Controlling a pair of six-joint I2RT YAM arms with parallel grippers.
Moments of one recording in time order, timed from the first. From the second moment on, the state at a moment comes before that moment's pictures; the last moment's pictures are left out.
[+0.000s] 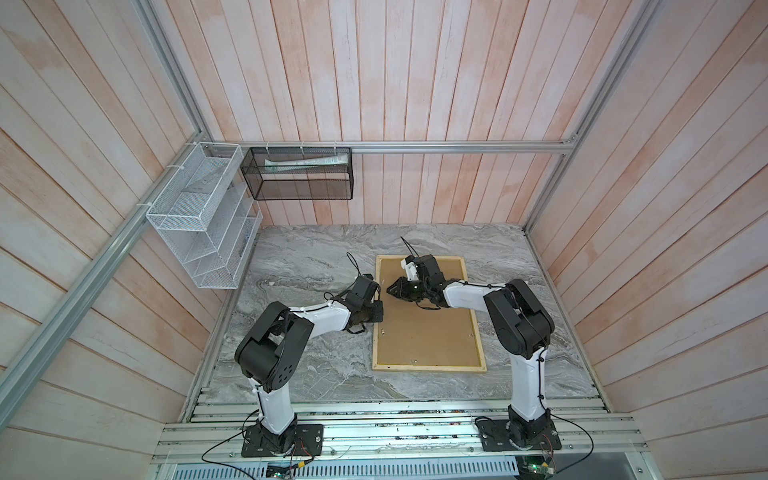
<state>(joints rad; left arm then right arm) -0.57 1.82 0.98 -0.10 0.06 -0.47 0.55 2.09 1.27 0.09 -0.44 0.70</state>
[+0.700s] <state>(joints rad) -0.56 1.81 0.96 -0.06 0.09 -0.49 0.55 2.19 1.35 0.18 -0.41 1.01</state>
